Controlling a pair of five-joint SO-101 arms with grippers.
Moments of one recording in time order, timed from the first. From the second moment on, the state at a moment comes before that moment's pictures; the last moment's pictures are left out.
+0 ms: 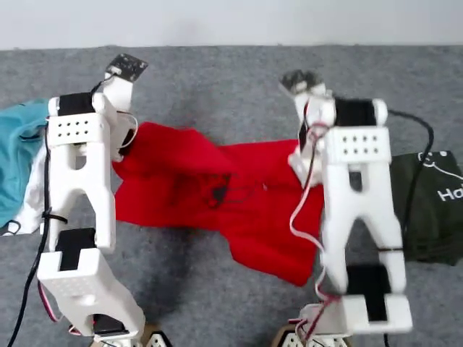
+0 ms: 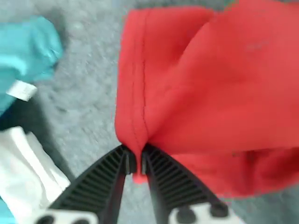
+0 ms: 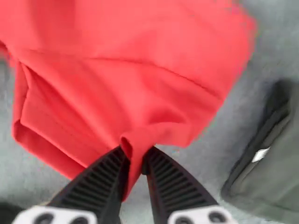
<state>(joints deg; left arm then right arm) -10.6 17.0 -14.5 89.2 -21.8 -5.4 -5.1 -1.6 98.8 24.1</state>
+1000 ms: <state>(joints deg) -10.6 17.0 -7.5 99.3 -22.2 -12.4 -27.7 56.3 76.7 35.5</state>
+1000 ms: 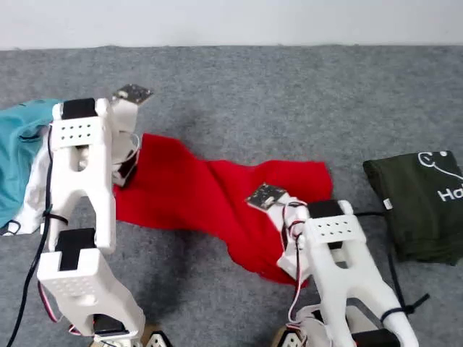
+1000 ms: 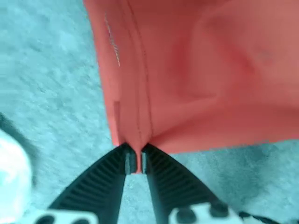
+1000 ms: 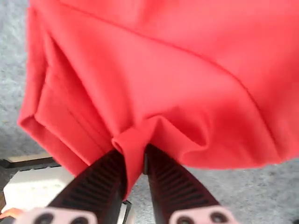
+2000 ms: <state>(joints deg) -20.9 17.0 -5.7 99.4 -27.7 0.8 -23.6 33.6 68.3 30.7</state>
